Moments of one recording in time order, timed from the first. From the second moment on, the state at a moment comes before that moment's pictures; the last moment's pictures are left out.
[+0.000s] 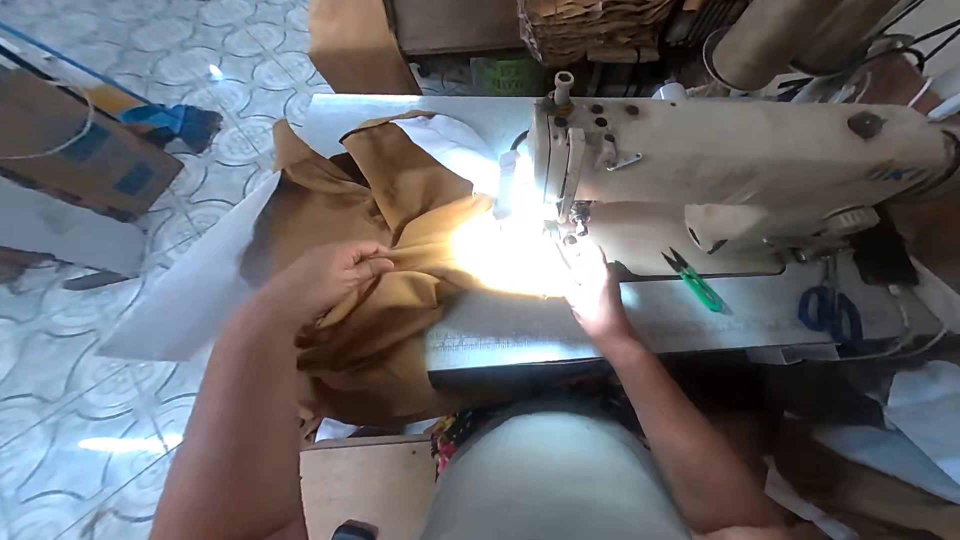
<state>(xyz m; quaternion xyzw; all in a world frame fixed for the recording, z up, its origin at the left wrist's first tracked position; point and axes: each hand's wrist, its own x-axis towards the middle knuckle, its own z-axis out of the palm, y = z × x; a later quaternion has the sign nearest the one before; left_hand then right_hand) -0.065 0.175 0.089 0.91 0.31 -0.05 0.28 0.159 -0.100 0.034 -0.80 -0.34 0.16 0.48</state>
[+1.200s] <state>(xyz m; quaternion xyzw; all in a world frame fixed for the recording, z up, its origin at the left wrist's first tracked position) 0.059 0.050 0.028 0.99 0.02 0.13 0.04 0.180 -0.108 0.034 -0.75 -0.10 0.36 0.54</state>
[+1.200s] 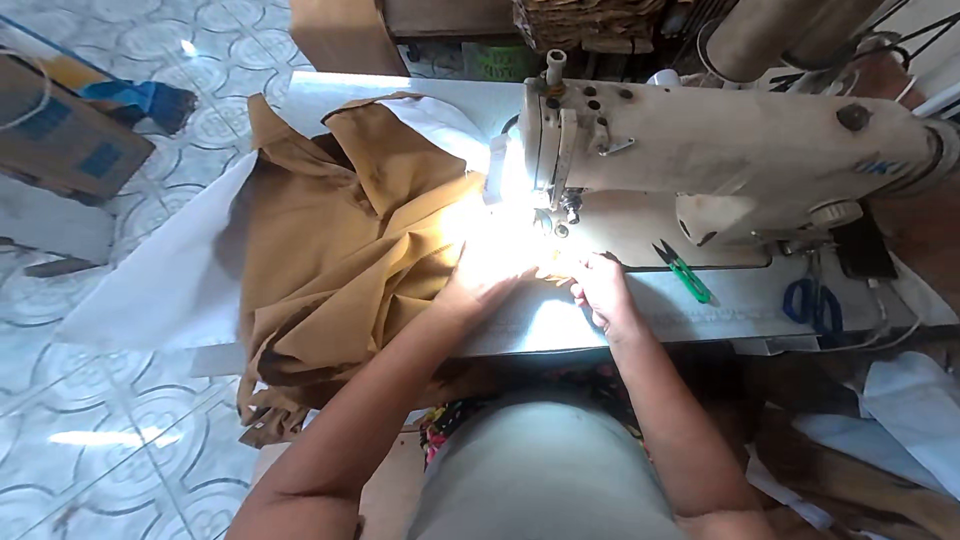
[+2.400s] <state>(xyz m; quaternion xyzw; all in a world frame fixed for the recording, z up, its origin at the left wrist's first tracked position) 0.033 0.055 0.008 0.99 -0.01 0.15 0.02 0.127 -0.109 -0.002 -0.84 -0.47 -0.09 0.25</state>
